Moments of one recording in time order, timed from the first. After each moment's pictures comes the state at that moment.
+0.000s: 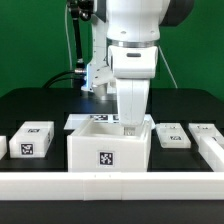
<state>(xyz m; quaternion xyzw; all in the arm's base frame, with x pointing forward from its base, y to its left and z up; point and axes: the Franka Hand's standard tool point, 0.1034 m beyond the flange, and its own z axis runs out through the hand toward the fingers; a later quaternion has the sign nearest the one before) 0.478 0.034 0.034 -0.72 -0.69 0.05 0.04</state>
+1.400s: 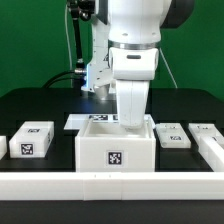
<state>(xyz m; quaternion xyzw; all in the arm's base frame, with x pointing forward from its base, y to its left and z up) 0.477 0.035 0.031 -0.73 -0.68 0.05 0.04</state>
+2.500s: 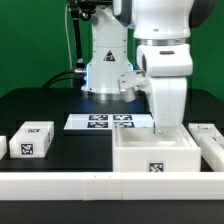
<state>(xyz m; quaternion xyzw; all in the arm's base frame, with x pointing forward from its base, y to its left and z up) 0.516 0.091 0.034 -0.71 -0.71 0.01 0.03</state>
